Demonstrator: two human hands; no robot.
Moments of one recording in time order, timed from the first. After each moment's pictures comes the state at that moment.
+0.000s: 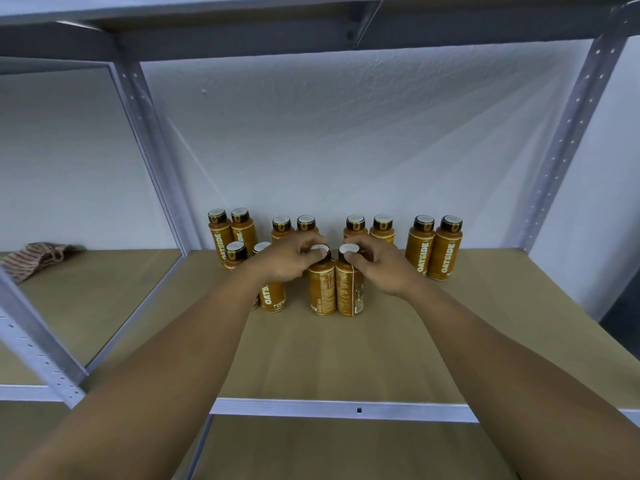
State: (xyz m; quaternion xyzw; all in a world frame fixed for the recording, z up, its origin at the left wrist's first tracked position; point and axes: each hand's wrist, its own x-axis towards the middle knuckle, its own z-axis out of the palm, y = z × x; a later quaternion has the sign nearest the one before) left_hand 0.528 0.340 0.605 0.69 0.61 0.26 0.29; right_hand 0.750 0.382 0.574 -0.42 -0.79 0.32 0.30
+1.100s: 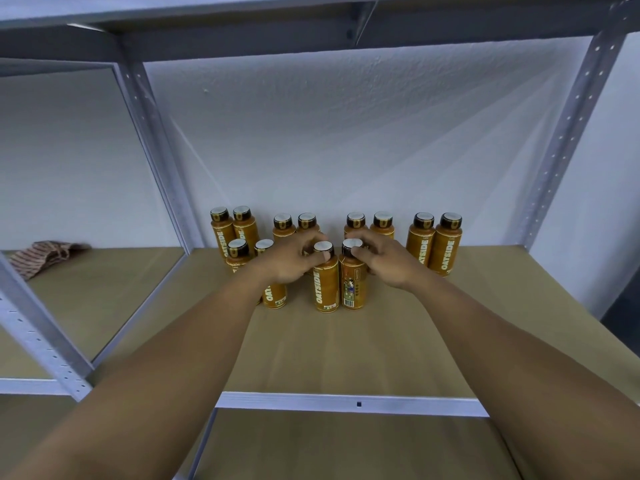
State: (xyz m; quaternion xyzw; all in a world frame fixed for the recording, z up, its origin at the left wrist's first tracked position) left_hand 0.530 0.335 0.598 0.71 0.61 0.25 0.25; right_hand 0.756 0.396 0.573 -0.42 -0.79 0.35 0.27
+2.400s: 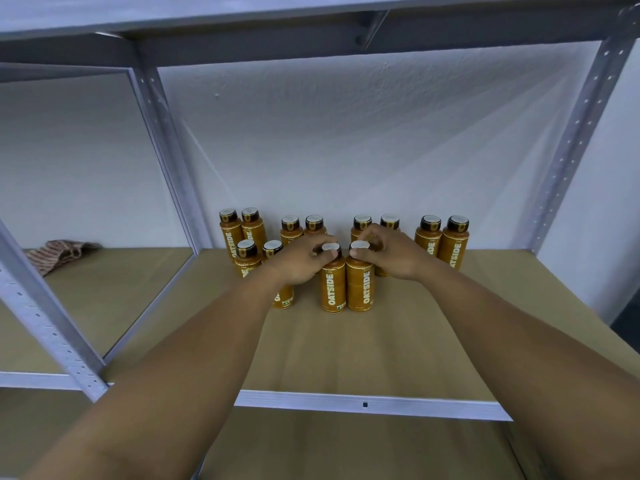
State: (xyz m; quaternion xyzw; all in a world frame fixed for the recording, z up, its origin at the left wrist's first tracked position) left_hand 0.545 0.323 0.607 0.71 0.63 0.24 0.22; right_hand 0.758 0.392 0.599 -0.44 -0.83 0.28 0.21
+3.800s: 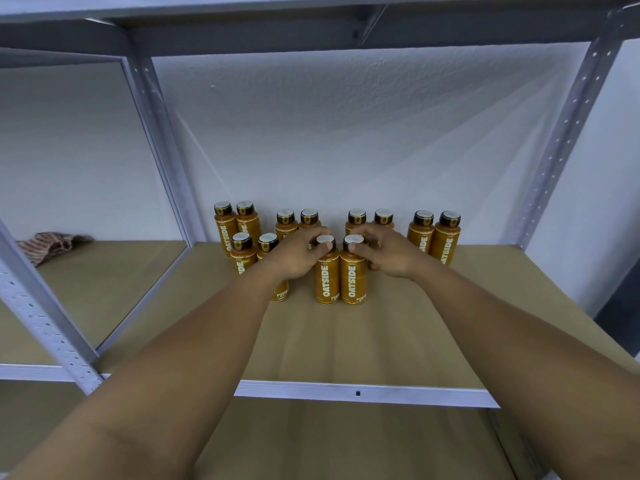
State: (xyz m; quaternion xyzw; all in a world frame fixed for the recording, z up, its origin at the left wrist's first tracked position) left_hand 0.544 0.330 0.596 0.70 0.63 0.27 0.20; right_hand 0.758 0.388 0.590 -0.42 -0.81 0.33 0.24
